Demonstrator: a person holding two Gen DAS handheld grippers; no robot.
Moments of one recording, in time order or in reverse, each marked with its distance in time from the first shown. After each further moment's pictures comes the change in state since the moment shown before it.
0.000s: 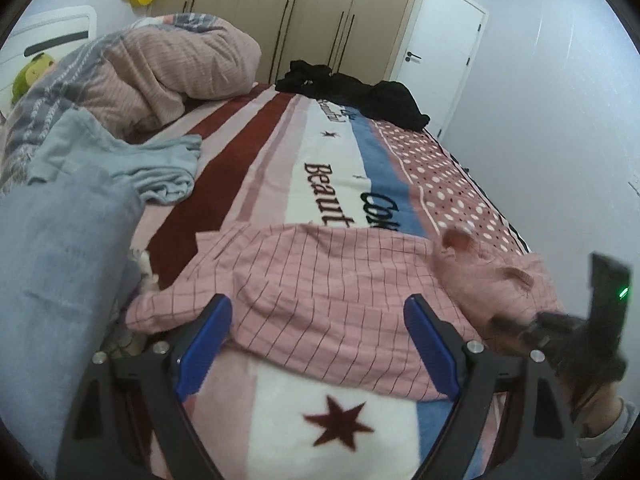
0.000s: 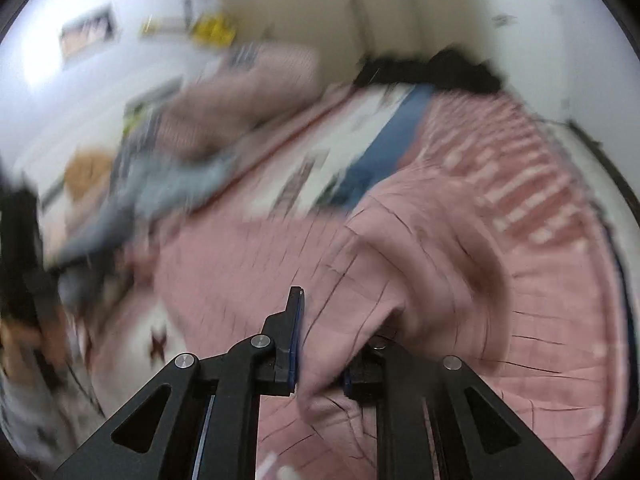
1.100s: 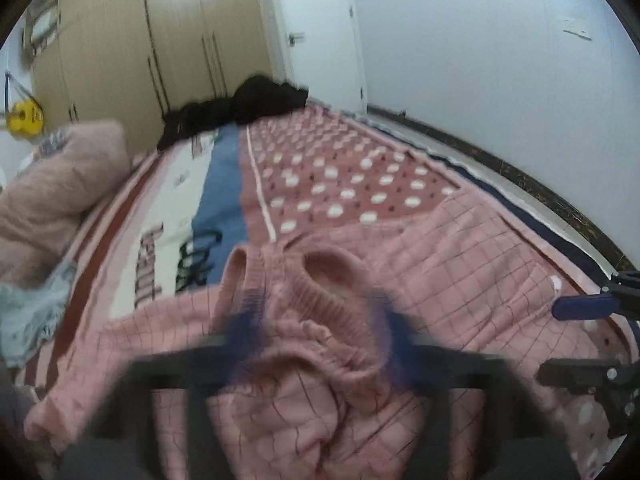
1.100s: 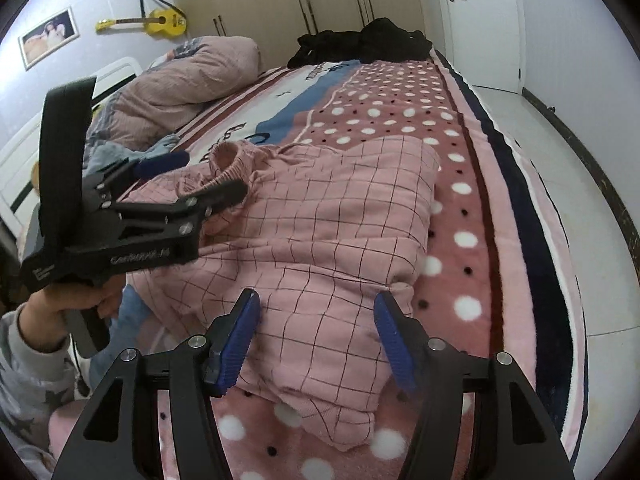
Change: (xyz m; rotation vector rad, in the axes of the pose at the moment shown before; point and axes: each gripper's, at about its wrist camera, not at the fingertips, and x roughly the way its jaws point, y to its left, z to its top) left arm 0.107 -0.241 -0.010 0.472 0.008 0.006; right arm -0.102 -0.107 -0.066 0.158 -0.034 -0.147
